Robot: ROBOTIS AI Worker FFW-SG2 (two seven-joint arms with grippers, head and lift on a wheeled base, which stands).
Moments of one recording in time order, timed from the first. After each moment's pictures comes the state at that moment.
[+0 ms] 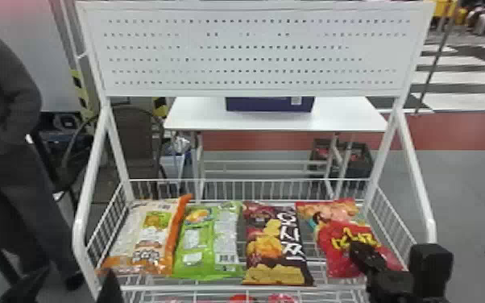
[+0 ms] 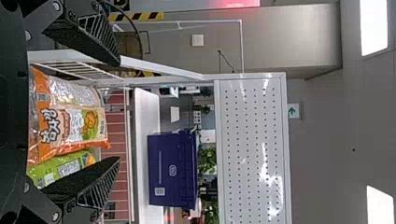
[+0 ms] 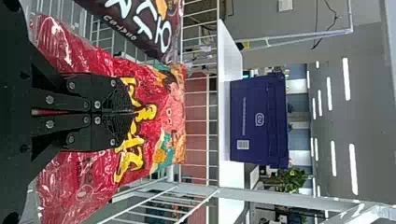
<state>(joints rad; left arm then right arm) 0.86 0.26 0.00 -2.37 0.10 -0.13 0.21 0.17 -0.37 0.16 -1.75 -0.40 0.22 -0.07</state>
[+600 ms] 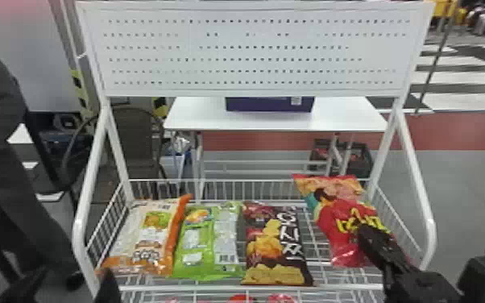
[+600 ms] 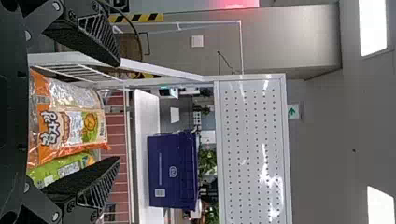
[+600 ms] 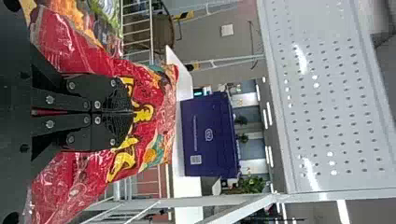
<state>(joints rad) 0.86 0.26 0.01 -2.37 0.10 -0.13 0.21 0.38 -0.42 0.11 -2.05 -0.48 0.08 -0.07</state>
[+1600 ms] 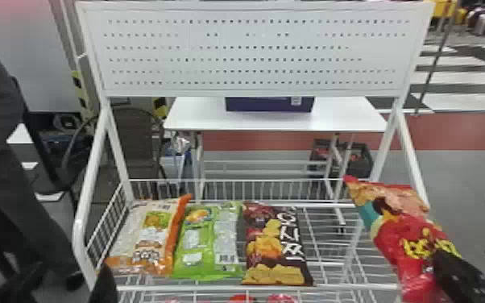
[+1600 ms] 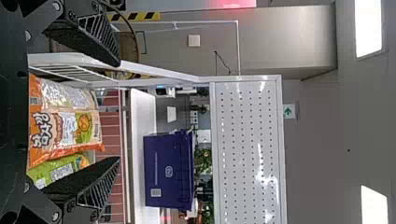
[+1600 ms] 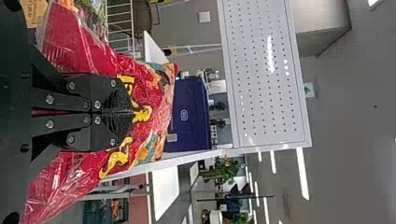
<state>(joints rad) 0.85 0.28 0.02 -2.36 0.13 -0.13 0.21 0.81 -0.50 -0.09 -2.29 -0.51 -0.15 -0.10</state>
